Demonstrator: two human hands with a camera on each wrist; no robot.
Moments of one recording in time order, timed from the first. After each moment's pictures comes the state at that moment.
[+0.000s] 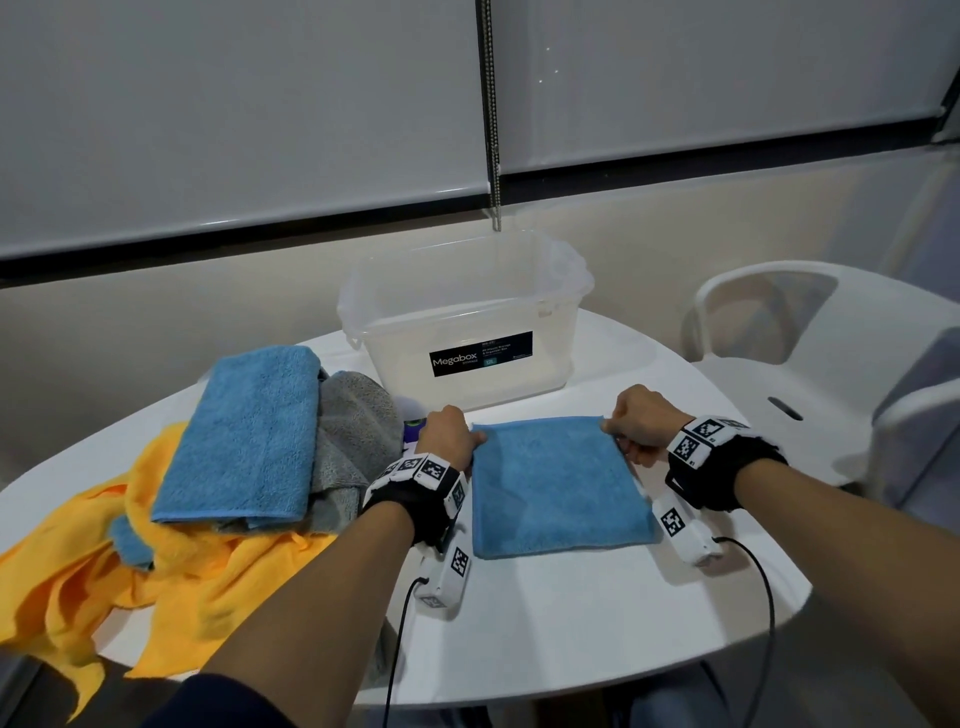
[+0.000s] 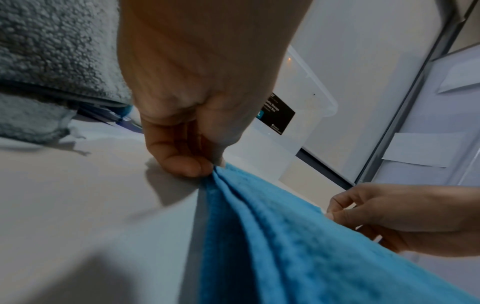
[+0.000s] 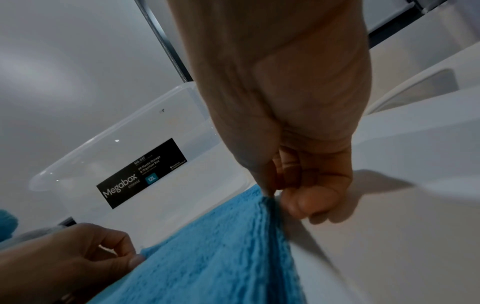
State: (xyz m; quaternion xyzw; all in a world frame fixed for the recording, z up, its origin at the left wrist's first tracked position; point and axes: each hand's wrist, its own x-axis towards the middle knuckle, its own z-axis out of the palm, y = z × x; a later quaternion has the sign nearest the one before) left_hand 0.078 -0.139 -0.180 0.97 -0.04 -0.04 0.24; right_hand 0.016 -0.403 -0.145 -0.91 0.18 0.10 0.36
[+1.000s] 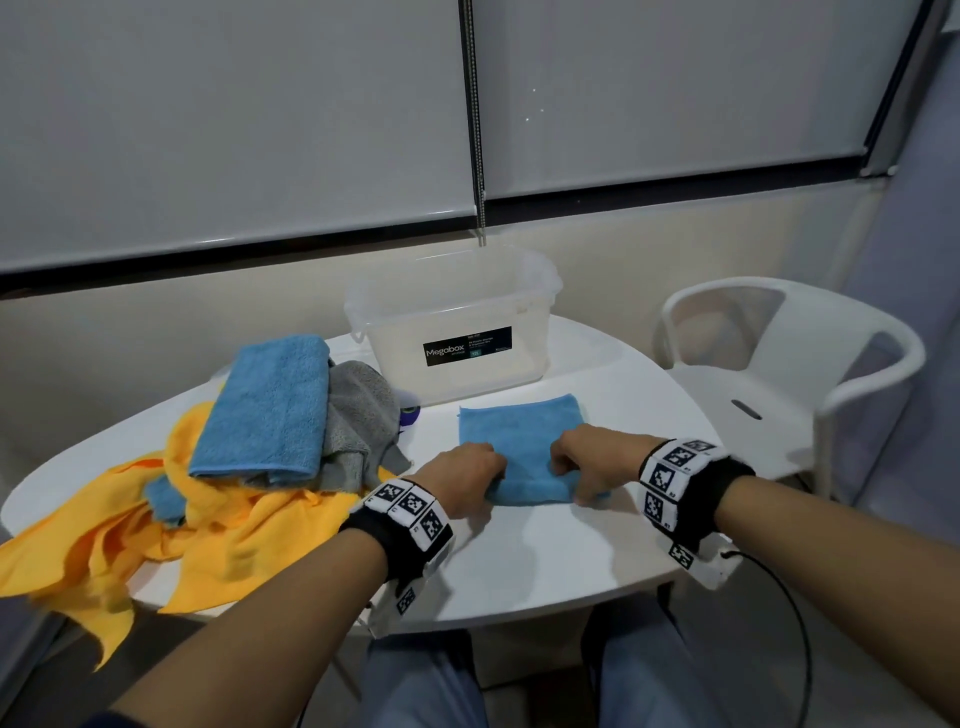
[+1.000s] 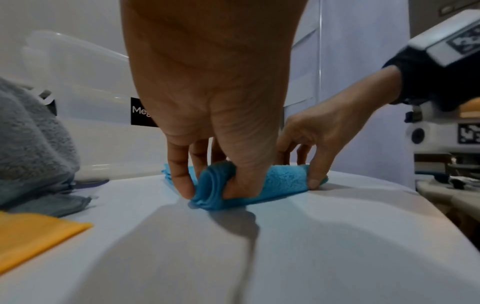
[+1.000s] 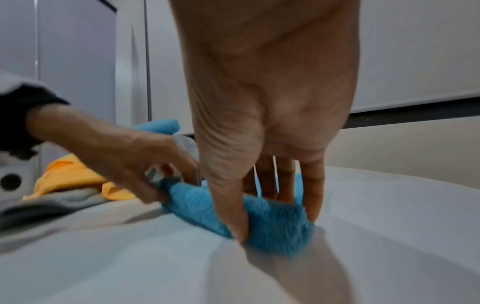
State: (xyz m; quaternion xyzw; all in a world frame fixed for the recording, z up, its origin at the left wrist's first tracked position) left_hand -0.050 -0.137 -0.147 0.93 -0.36 -0.07 -0.01; right_hand -0.081 -0.356 -0.128 -0.98 -0.08 0.19 0.05
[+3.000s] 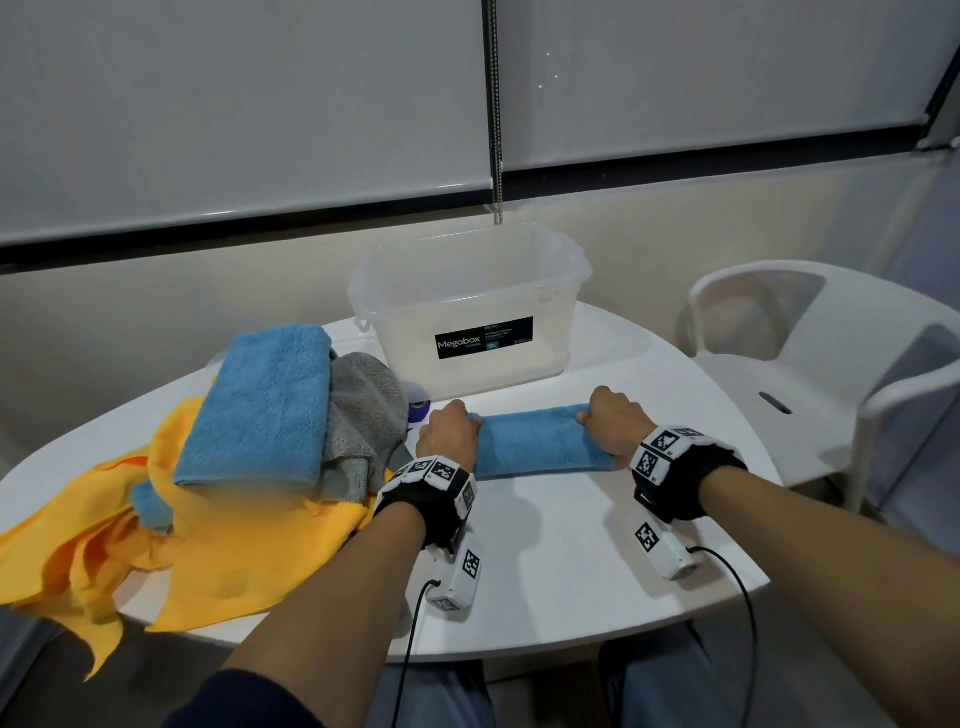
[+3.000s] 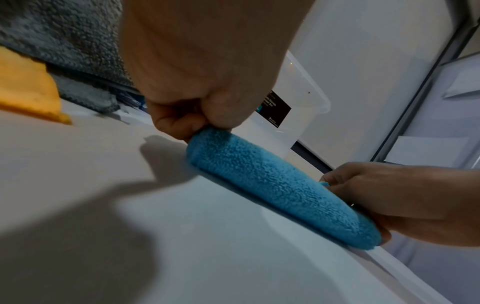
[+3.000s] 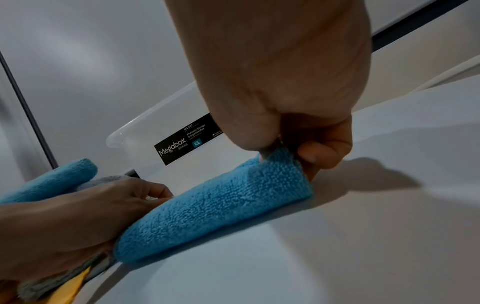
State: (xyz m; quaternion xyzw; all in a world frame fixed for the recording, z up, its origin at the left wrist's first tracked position) left_hand 0.028 -0.143 -0.172 0.97 0.03 -0.01 0.26; right_hand -0.005 -0.359 -0.156 -0.96 0.14 0.06 0.21
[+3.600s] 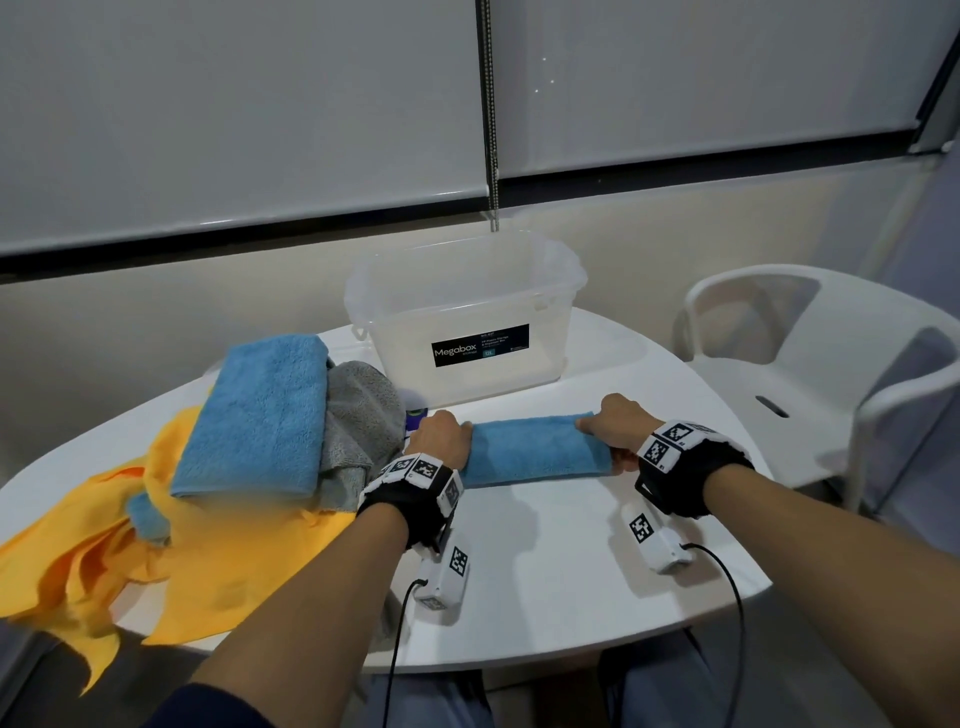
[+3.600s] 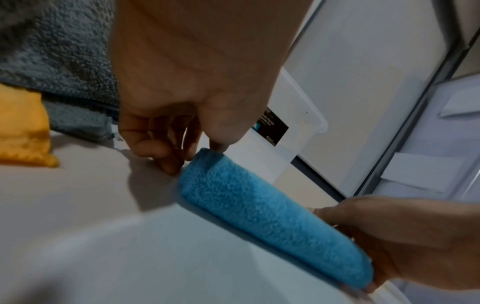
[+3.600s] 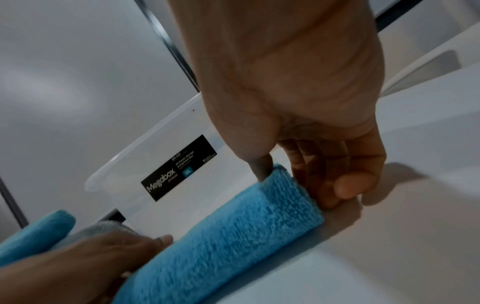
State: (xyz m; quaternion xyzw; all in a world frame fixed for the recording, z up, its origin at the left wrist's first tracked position) left_hand 0.036 -0.134 -0.165 0.97 0.02 -0.06 0.22; right_hand -0.005 -0.370 -0.147 -0.91 0.21 0.10 0.35
